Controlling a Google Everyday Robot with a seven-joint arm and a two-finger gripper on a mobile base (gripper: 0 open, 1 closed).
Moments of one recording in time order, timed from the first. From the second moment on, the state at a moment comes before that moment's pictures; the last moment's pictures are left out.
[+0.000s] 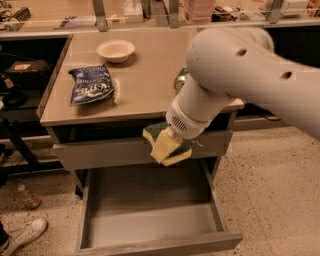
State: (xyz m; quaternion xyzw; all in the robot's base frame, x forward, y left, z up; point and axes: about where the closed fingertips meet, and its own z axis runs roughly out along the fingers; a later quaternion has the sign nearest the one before) arm 0.481 -0.032 0.822 -0.42 0.89 0.10 0.15
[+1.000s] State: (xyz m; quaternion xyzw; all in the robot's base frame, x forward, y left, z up) arm 0.452 -0.024 0.739 -0.38 0.91 0.14 0.09
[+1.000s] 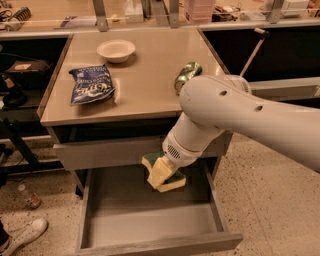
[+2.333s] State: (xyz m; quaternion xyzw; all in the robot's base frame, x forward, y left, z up) arm 0.467 0.017 0.605 -0.30 0.93 0.22 0.05
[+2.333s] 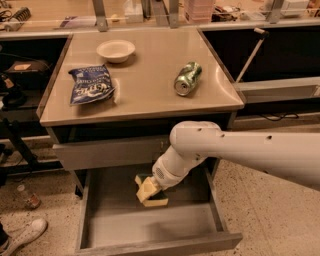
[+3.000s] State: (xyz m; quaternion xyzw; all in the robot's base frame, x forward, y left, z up) arm 0.454 0.031 0.539 -0.25 0.94 0.25 0.02
